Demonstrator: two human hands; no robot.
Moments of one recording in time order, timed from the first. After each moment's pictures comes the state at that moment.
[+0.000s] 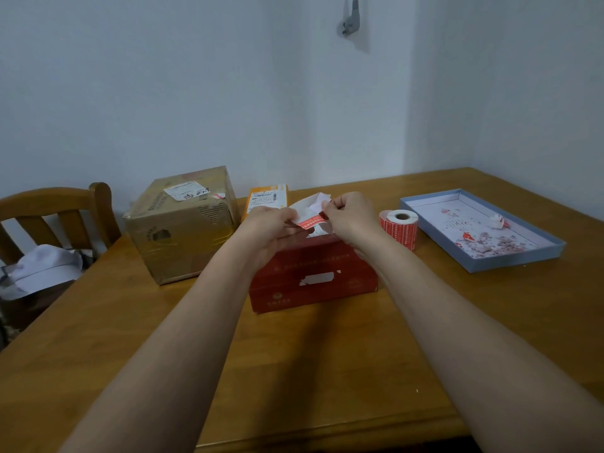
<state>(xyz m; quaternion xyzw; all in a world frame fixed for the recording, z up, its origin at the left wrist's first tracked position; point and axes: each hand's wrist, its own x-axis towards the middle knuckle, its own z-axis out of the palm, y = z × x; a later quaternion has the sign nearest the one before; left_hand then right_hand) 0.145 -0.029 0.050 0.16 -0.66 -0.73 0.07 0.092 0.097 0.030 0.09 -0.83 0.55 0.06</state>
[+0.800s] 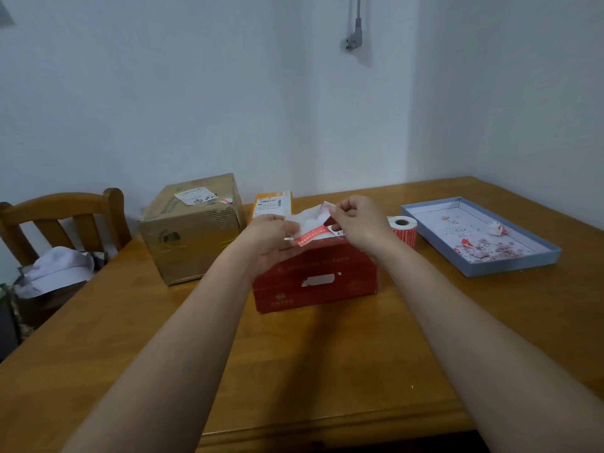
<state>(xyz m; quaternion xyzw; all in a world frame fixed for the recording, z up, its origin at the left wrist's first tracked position) 0.169 -0.023 0.055 0.19 -0.66 -0.72 0.04 0.110 0.122 0.034 0.17 -0.79 0.58 0.05</state>
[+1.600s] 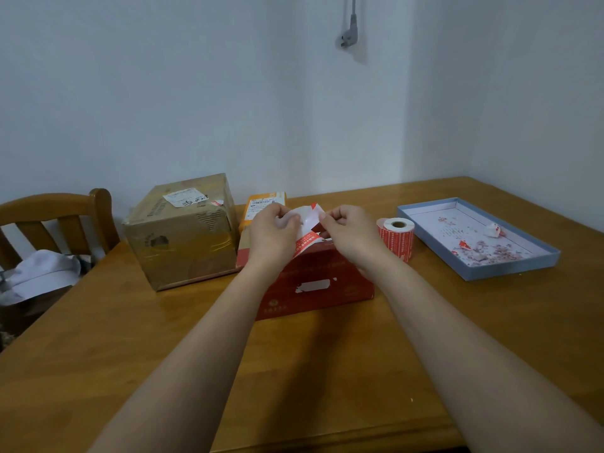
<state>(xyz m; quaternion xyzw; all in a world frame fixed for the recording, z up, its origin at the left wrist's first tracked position) 0.146 -0.012 0.030 0.13 -0.83 -0.47 0.29 0.104 0.110 0.021 0.15 -0.78 0.61 0.03</state>
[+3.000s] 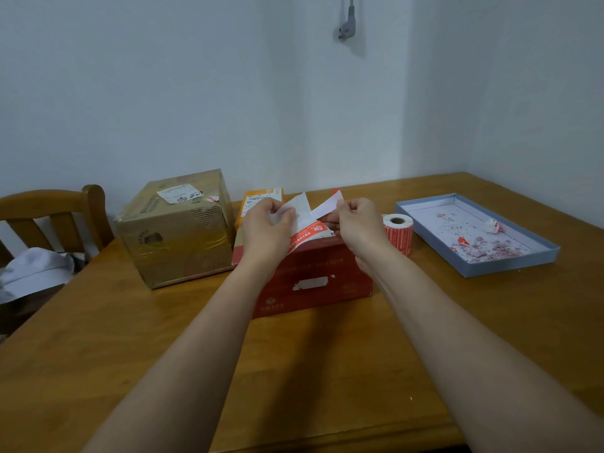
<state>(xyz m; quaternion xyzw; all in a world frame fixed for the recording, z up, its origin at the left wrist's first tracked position) 0.135 -0.022 0.022 0.14 -0.80 -0.50 0.29 0.094 0.109 0.023 0.04 -0.71 0.71 0.02</state>
